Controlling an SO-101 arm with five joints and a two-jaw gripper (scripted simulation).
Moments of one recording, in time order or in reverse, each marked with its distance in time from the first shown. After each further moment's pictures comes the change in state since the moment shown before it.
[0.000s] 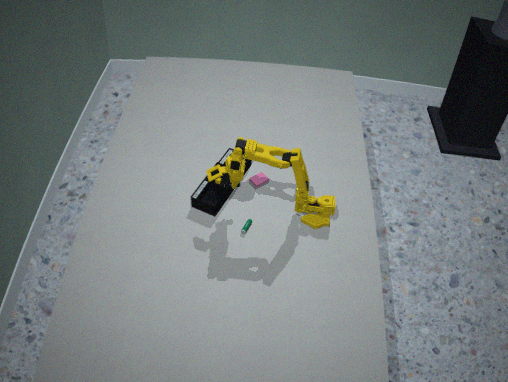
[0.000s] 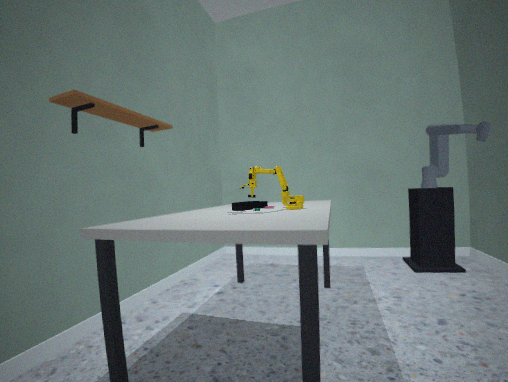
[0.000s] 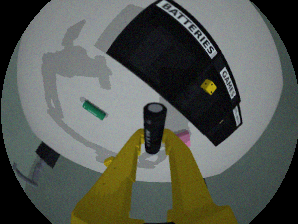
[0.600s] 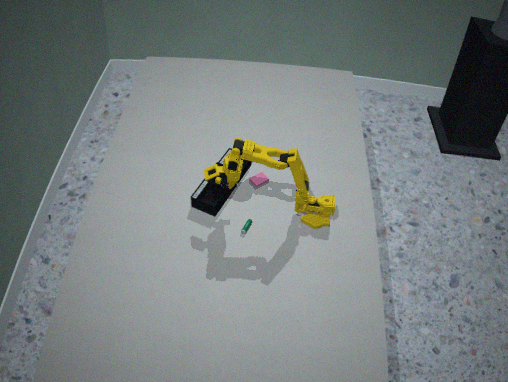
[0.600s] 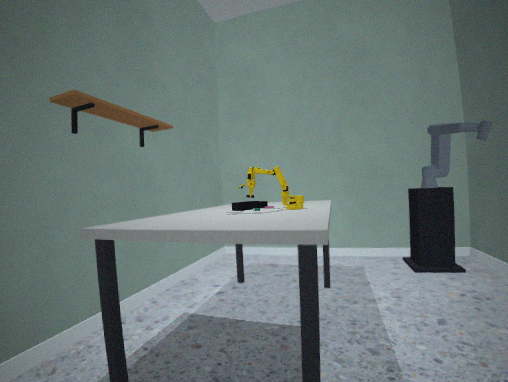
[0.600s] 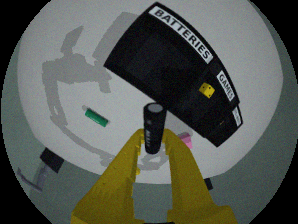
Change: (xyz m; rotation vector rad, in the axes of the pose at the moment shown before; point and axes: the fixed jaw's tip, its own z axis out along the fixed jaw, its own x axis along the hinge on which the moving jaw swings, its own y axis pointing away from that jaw) arm -0.009 -0.001 0.002 0.005 -0.017 0.054
